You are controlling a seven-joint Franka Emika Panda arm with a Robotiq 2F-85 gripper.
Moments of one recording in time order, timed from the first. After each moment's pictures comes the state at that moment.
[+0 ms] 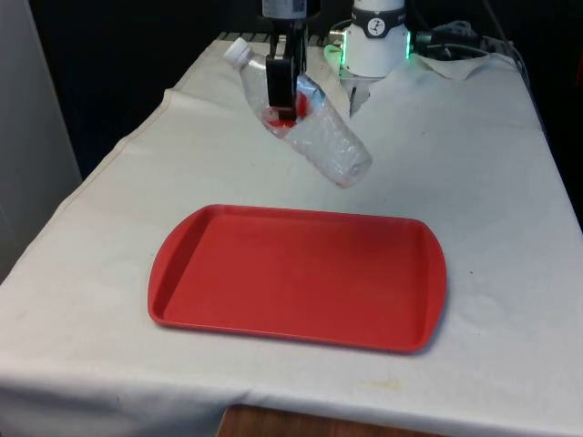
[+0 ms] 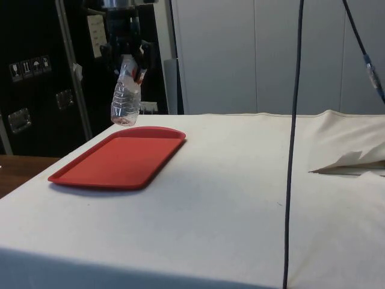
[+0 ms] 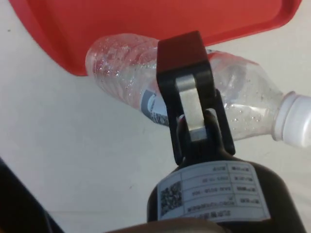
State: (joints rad) arm 0.15 0.47 -0.31 -1.60 0.13 2.09 1.34
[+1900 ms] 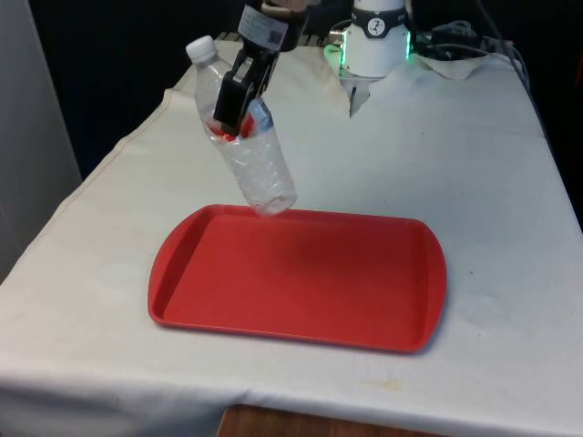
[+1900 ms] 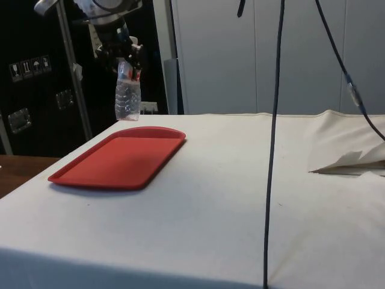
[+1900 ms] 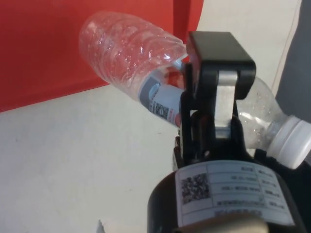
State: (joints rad) arm 0.16 0.63 -0.31 -1.41 -0.26 2.06 1.68
